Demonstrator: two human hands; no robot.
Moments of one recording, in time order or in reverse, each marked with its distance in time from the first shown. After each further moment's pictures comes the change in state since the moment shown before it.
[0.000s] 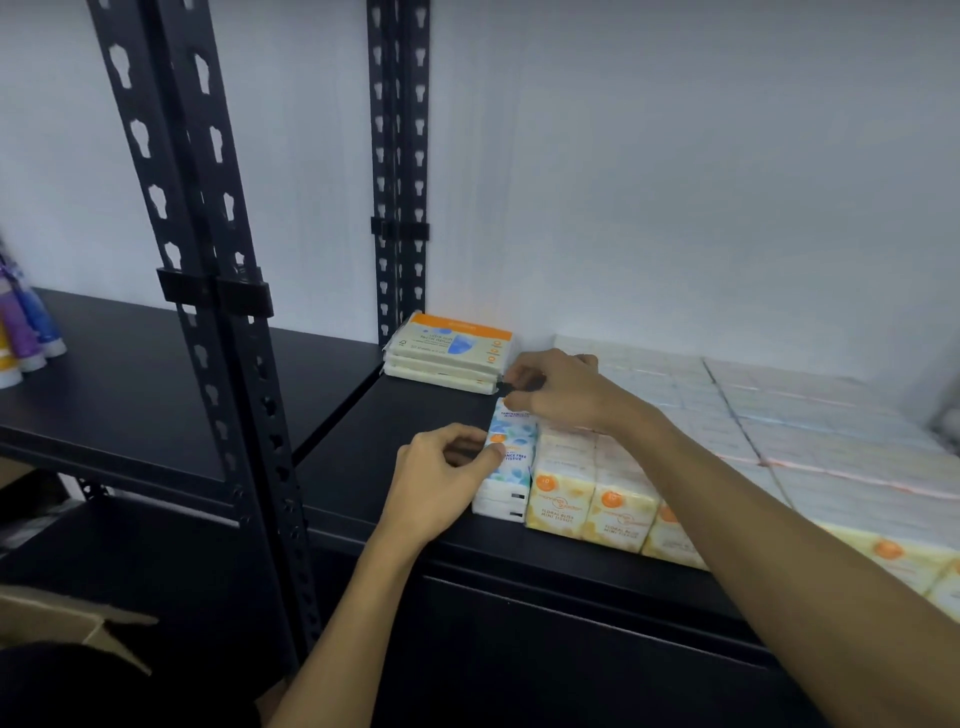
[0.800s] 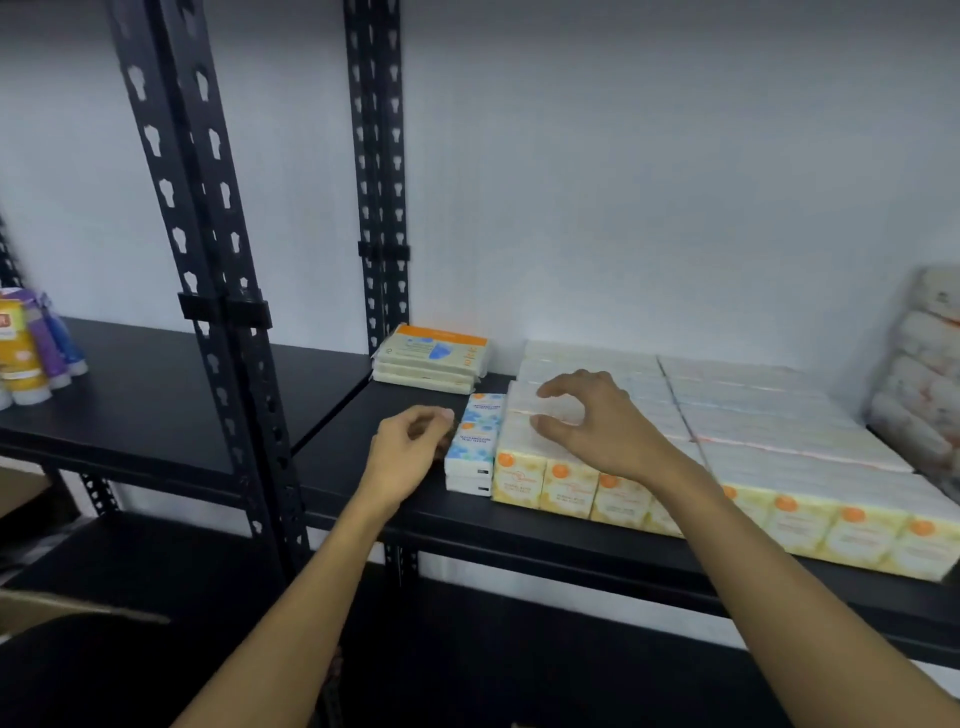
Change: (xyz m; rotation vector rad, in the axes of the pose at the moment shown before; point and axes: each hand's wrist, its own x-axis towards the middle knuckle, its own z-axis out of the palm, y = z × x) left_hand -0.002 0.014 -0.009 -0.159 0.025 -0.068; right_hand -0.108 0.025 -0.028 0.037 0.178 -0.022
